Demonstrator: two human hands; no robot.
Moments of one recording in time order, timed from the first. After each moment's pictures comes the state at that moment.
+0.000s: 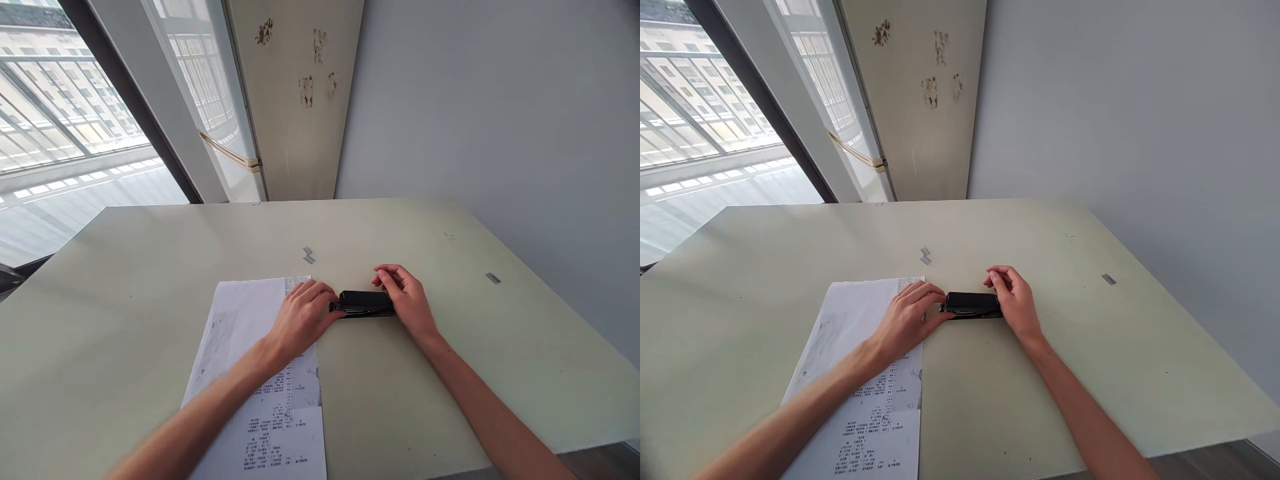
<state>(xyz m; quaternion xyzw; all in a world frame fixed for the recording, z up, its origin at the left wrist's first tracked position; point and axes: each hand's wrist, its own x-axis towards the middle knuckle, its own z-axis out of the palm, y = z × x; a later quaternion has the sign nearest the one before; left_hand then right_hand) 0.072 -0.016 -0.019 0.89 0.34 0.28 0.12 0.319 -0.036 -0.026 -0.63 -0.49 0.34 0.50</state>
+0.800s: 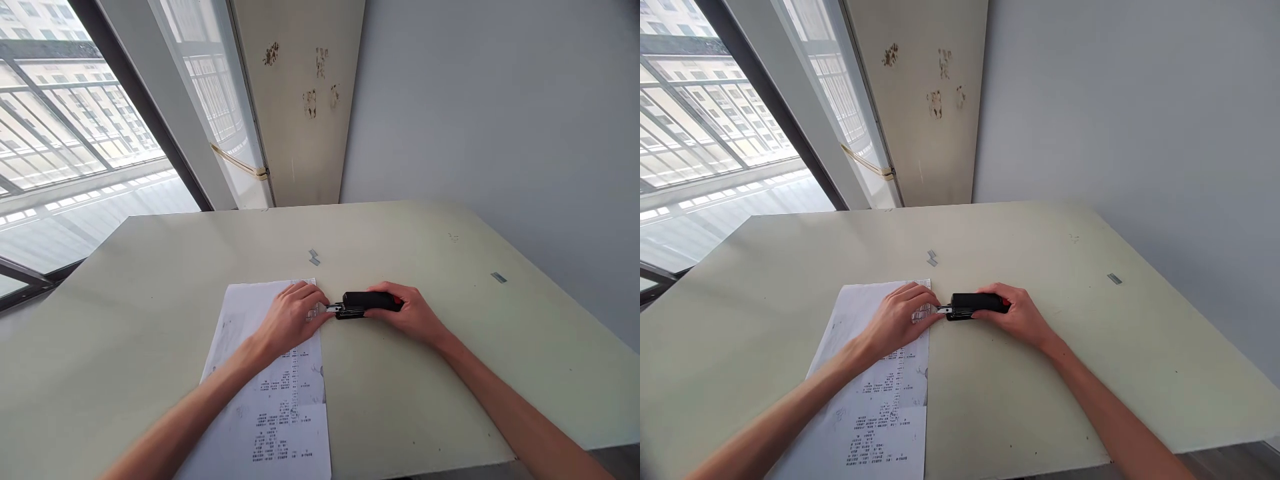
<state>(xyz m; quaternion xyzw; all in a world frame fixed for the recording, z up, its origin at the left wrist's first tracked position) 0.041 -0.016 -0.005 0.90 0.34 0.25 0.11 0.331 -0.053 -0.020 -0.53 -0.66 0.39 0.37</state>
